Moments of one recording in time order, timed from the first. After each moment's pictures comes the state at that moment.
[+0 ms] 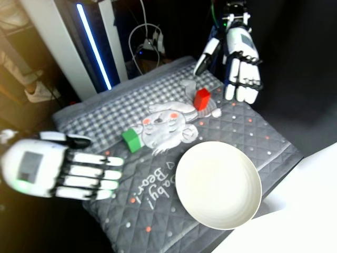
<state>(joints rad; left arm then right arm) 0.75 -0.91 1.12 0.06 -0.94 0.66 -0.67 -1.01 1.35 -0.27 1.10 -0.31</state>
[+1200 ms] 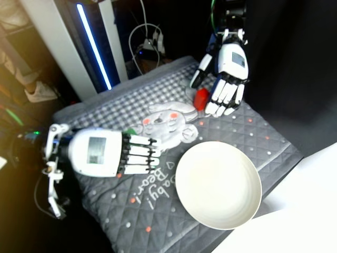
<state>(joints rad) 0.71 -1.00 1.19 0.21 -0.71 0.60 -0.61 -1.12 1.42 -0.39 0.93 -0.29</state>
